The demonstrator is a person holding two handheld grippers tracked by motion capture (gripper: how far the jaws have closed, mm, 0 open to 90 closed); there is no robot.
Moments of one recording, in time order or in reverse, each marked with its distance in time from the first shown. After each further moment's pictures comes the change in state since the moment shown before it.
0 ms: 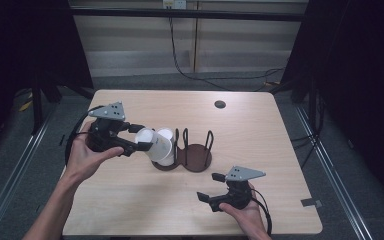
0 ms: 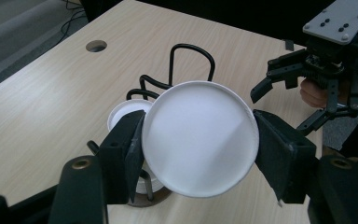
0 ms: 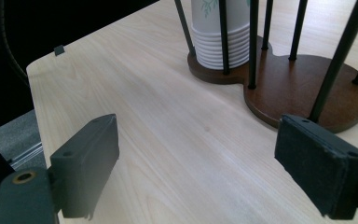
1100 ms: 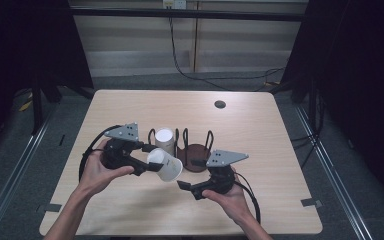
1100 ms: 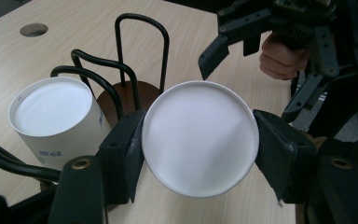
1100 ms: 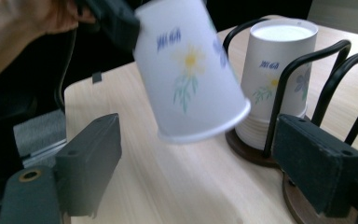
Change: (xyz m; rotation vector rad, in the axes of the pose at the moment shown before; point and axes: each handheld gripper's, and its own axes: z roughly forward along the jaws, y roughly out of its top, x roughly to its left) left arm -0.019 -0.029 0.041 0.006 -0.155 0.015; right arm 0.019 0.060 0.026 -0.063 0.128 -0.126
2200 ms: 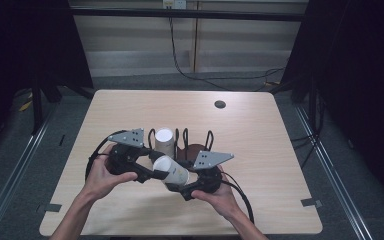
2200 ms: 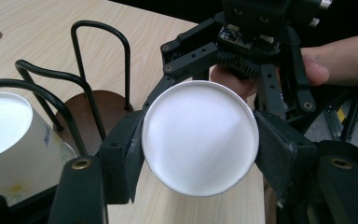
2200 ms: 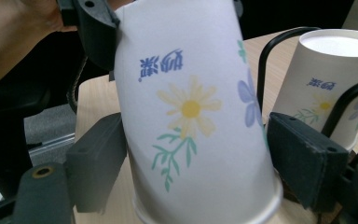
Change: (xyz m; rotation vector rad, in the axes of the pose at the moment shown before) left arm -0.013 0.005 0.006 -0.026 -0.090 0.008; right arm 0.004 -0.001 0.030 -0.008 0.094 -0.091
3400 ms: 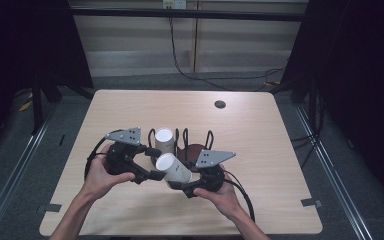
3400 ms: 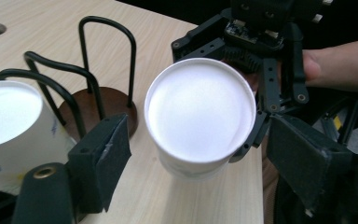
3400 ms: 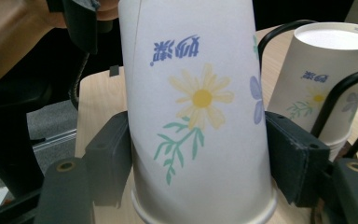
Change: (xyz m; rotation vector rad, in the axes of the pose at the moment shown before) left arm 0.006 -0.006 -0.006 -0.016 0.016 -0.038; right arm -0.004 0.001 -0.007 0.025 0.001 0.013
